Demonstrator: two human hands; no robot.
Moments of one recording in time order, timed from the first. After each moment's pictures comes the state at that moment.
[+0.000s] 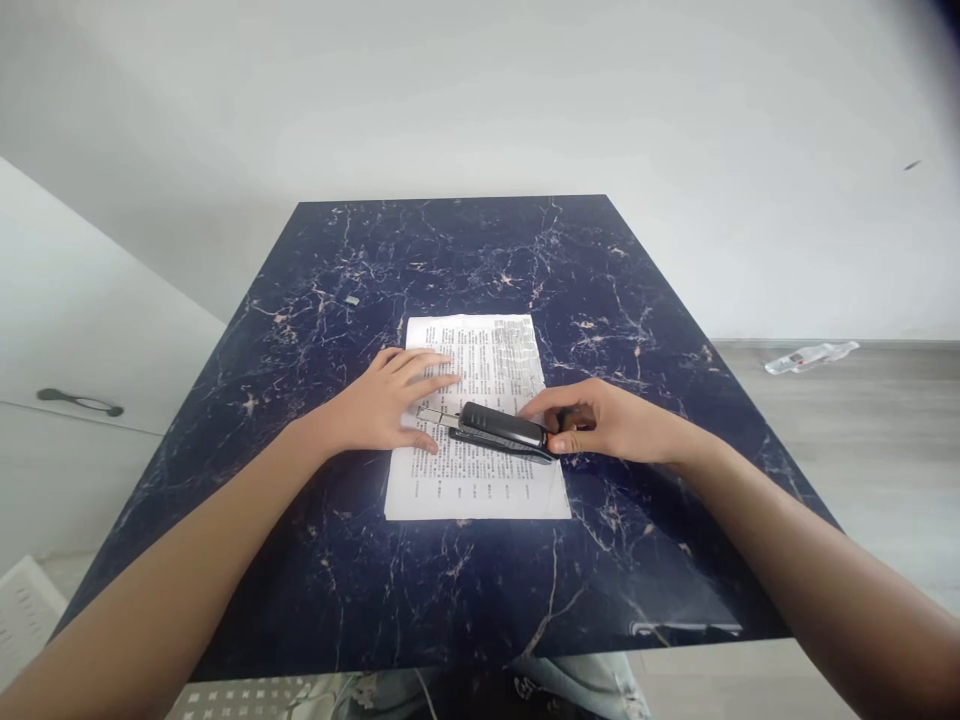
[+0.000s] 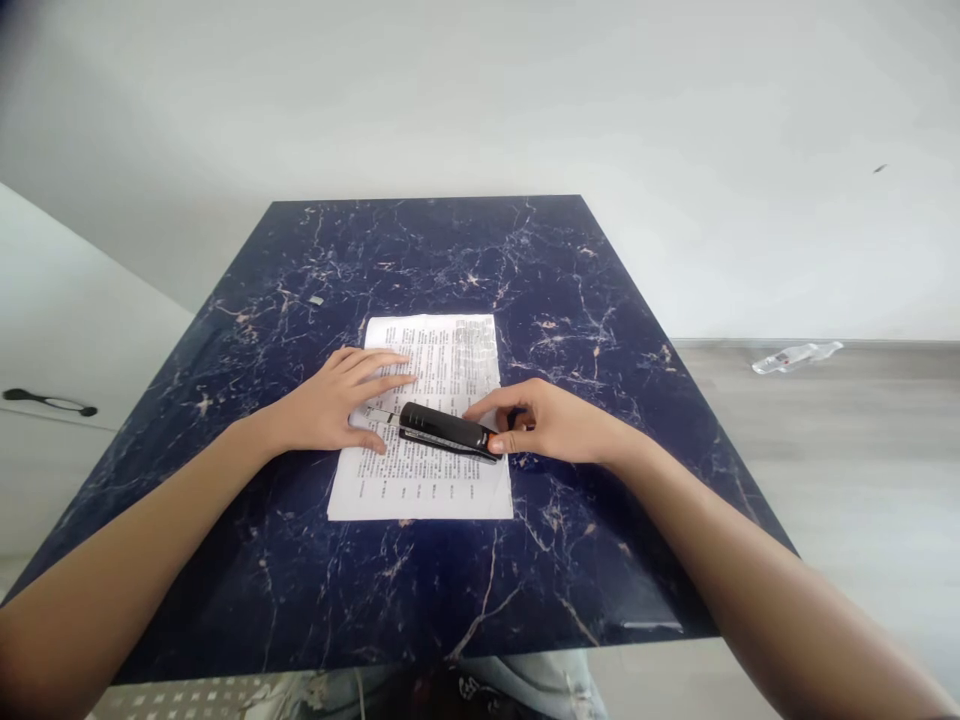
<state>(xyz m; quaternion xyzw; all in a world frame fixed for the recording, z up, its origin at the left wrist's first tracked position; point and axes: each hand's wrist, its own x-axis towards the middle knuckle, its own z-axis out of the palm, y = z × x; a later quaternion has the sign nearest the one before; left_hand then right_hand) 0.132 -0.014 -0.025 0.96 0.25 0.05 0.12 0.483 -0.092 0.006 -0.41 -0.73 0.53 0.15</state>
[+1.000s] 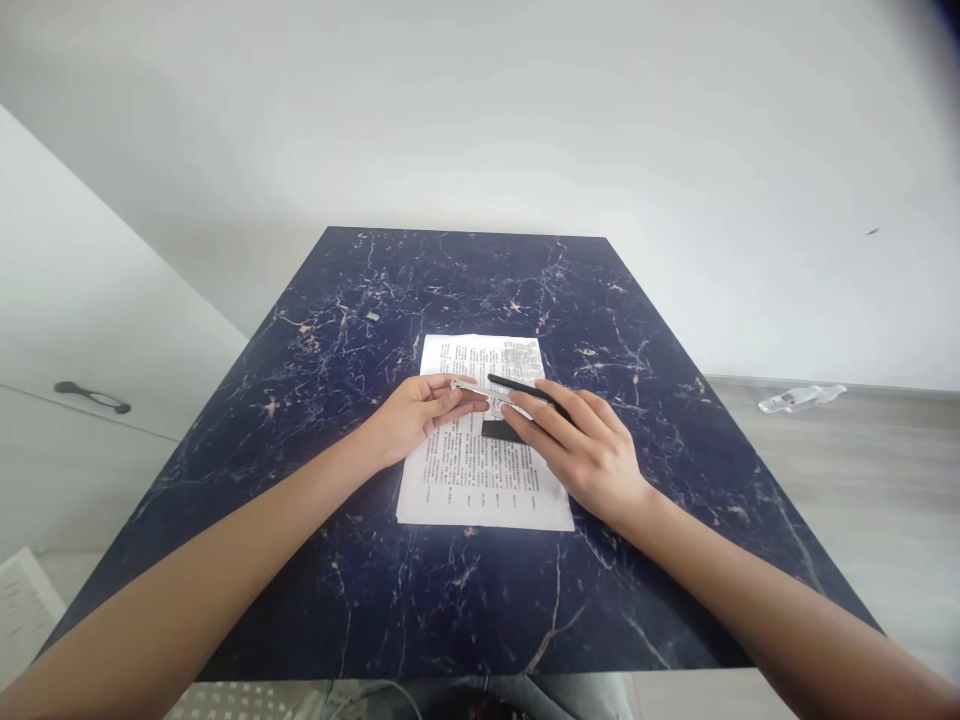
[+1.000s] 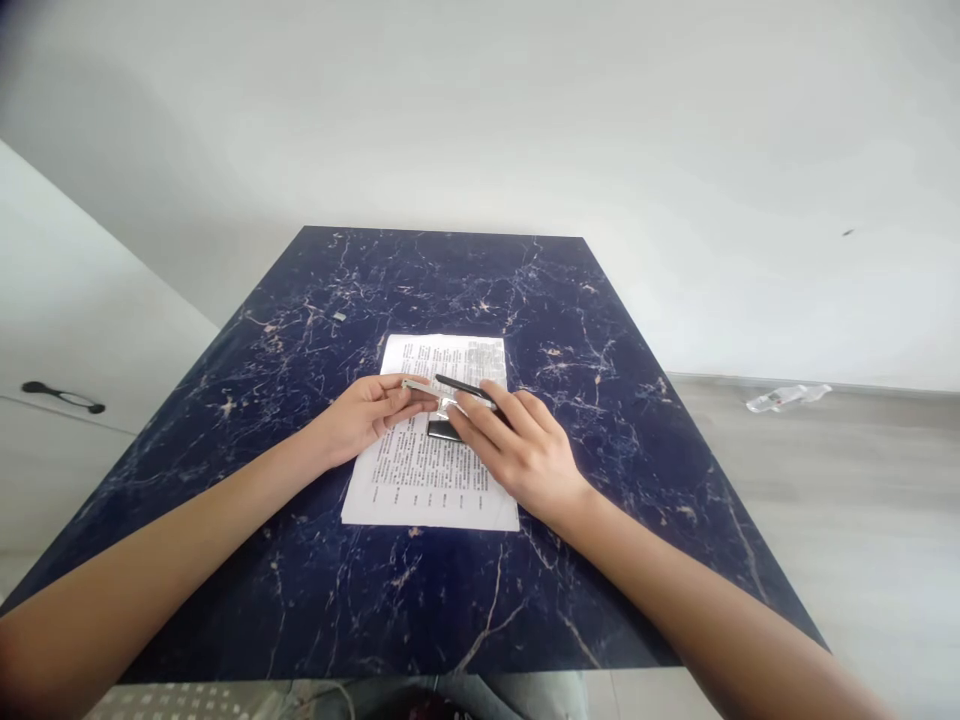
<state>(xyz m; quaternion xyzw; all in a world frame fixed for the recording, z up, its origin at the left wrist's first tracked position) 0.167 -0.034 -0.041 0.52 0.30 0.33 0.72 0.431 -0.125 -0.010 -0.38 -0.87 -0.22 0.23</state>
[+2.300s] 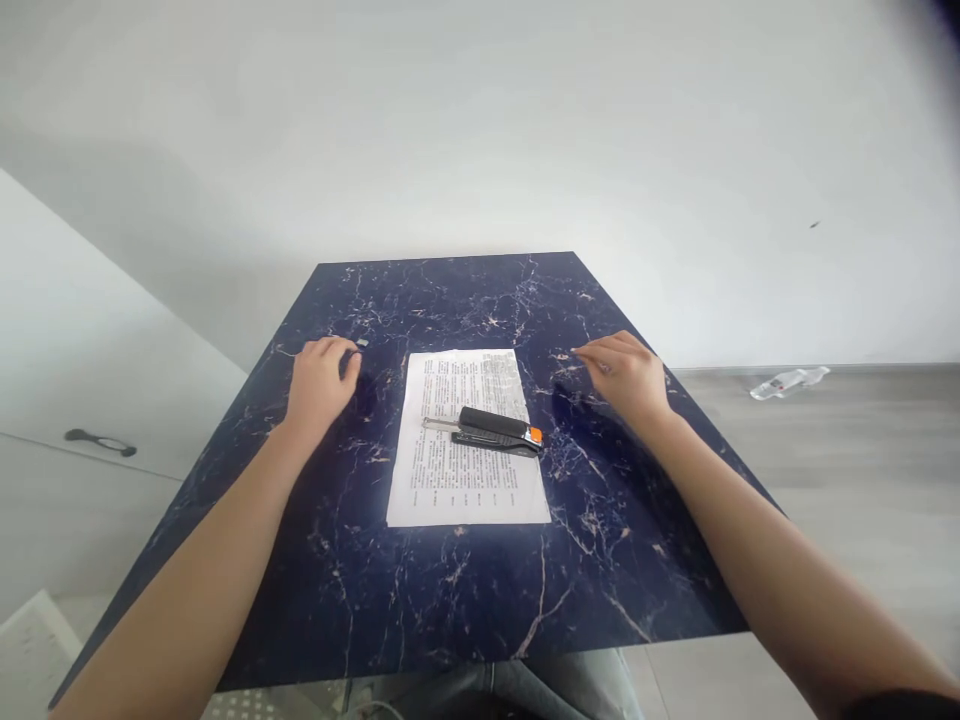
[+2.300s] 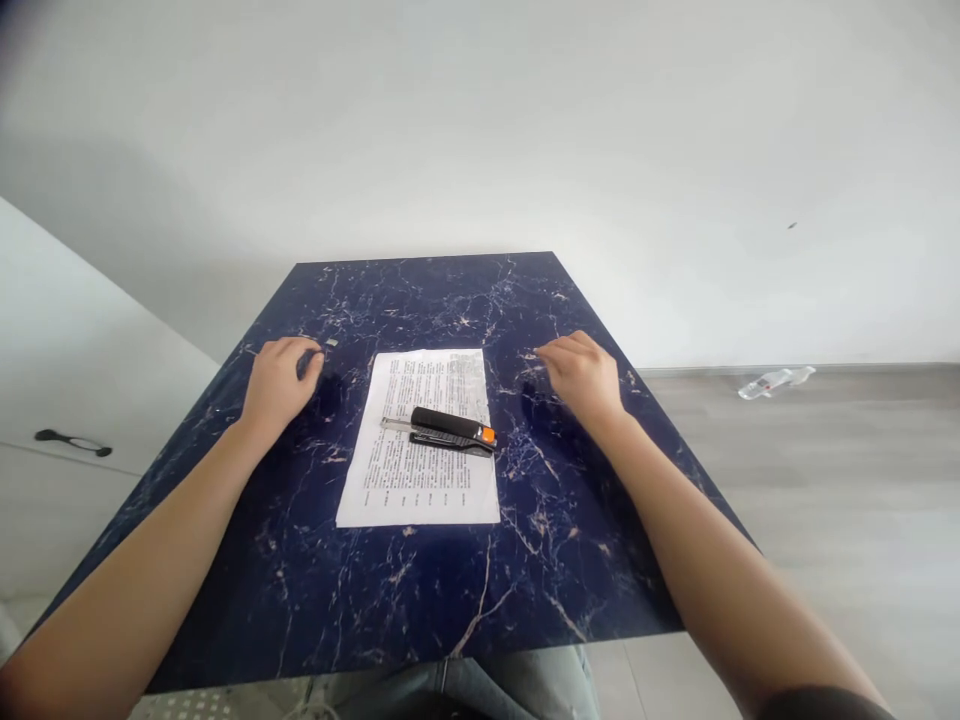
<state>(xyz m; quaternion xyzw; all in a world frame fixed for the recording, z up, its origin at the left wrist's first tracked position) 0.074 0.033 -0.024 0.78 0.54 0.30 -0.05 0.547 -0.052 -0.025 -0.57 -0.73 -0.13 0.35</state>
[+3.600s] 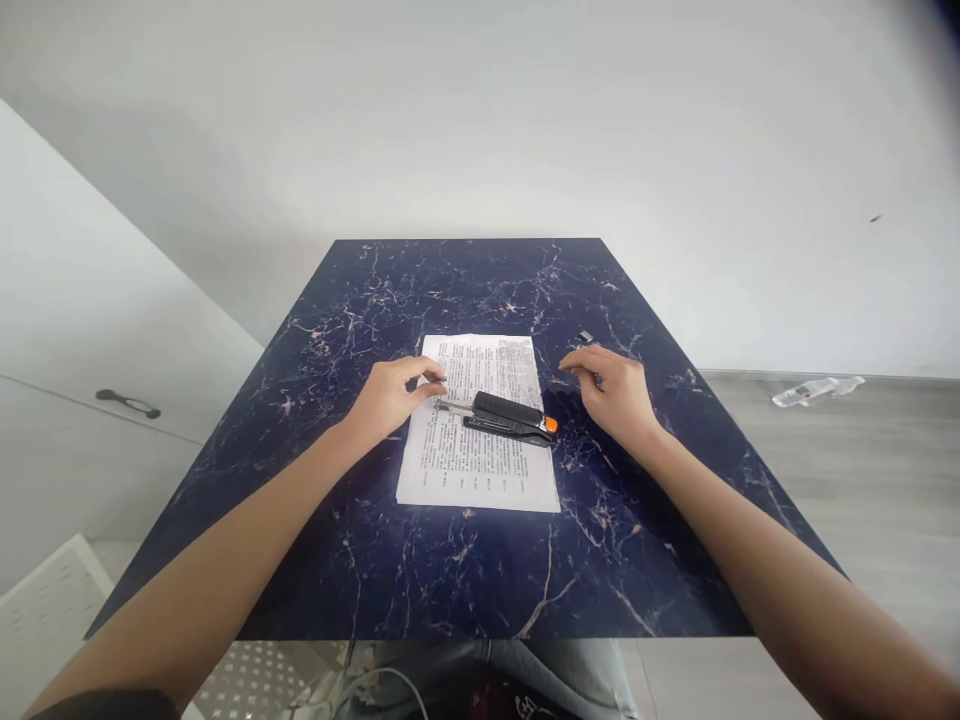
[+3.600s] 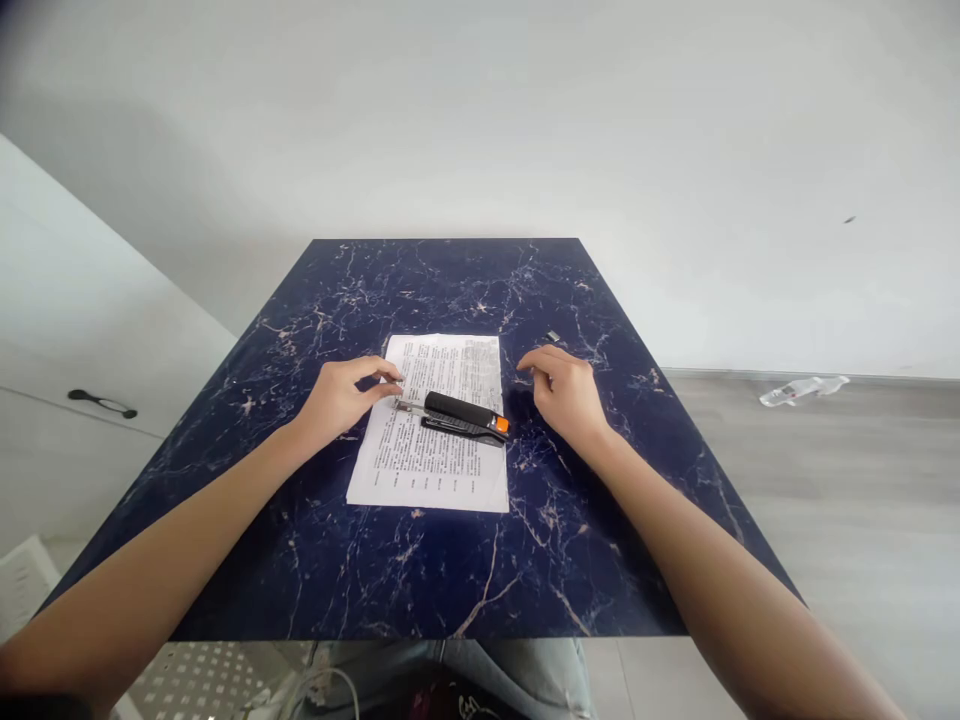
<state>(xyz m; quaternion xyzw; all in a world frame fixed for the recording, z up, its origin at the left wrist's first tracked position) 0.142 -0.028 -0.018 0.83 0.39 0.34 0.22 0.491 -0.074 -0.027 -0.53 -0.74 0.03 0.41</state>
